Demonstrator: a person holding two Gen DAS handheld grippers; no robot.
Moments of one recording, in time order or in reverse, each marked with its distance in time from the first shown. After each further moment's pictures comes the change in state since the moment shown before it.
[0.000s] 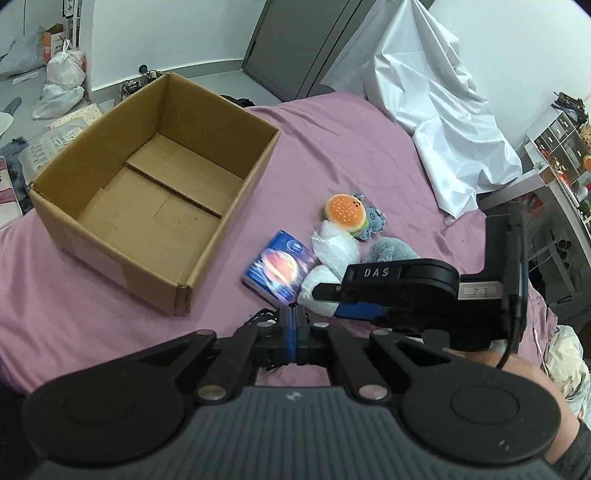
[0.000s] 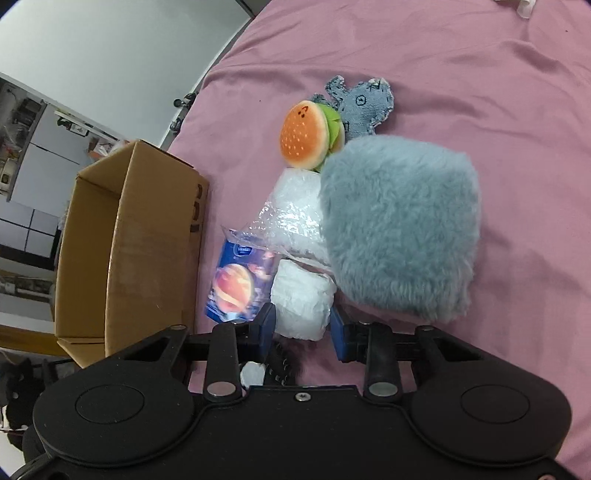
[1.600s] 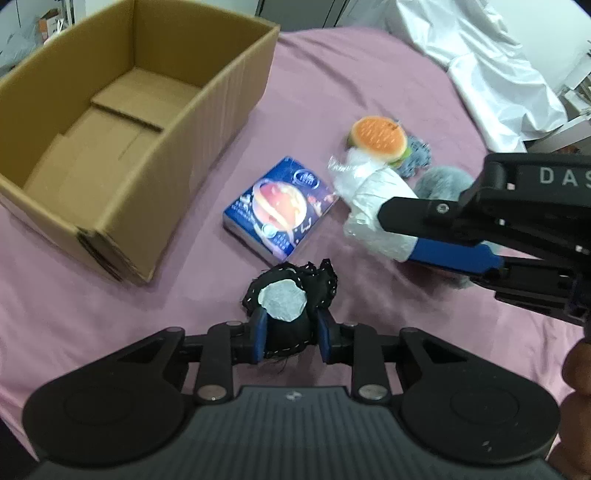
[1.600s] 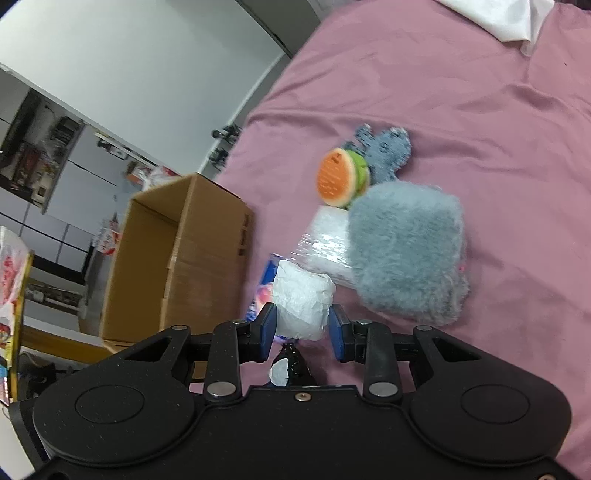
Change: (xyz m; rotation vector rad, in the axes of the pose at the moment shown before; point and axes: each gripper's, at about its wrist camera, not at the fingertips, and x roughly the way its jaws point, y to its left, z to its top) left arm 0.089 -0.011 -0.022 0.040 0.122 0.109; right arm -0.042 0.002 -0.009 -0.031 -0.117 0.124
